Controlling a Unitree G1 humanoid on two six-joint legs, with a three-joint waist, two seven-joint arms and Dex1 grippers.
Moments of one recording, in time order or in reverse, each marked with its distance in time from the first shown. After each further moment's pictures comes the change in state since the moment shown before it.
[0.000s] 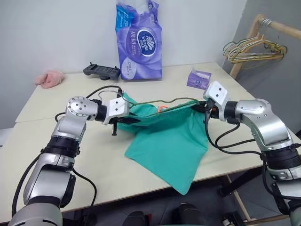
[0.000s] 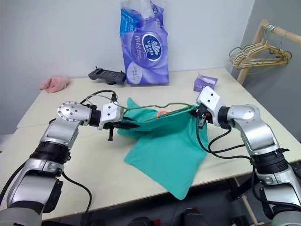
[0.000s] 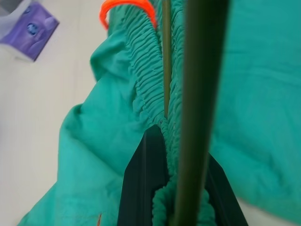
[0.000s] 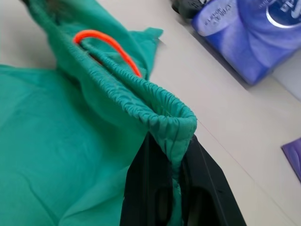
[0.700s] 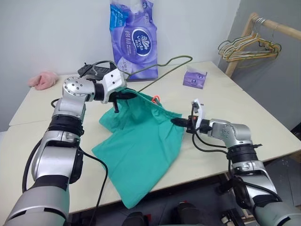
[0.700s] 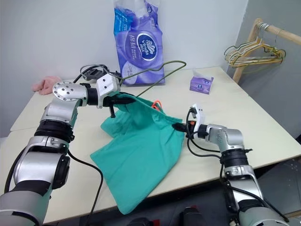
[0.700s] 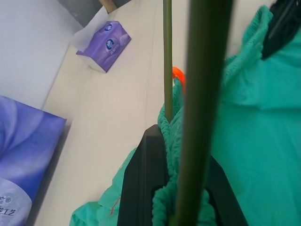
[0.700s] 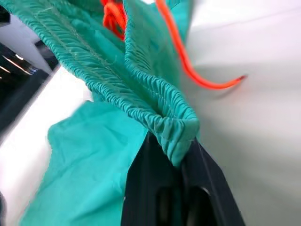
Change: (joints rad) left arm -0.213 -0.055 0.088 0.252 0.031 -0.005 0.071; right arm -0.034 0.369 -0.177 0.453 0.232 0.291 -0.123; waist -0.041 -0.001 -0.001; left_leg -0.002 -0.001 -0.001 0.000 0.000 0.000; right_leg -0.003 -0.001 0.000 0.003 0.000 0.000
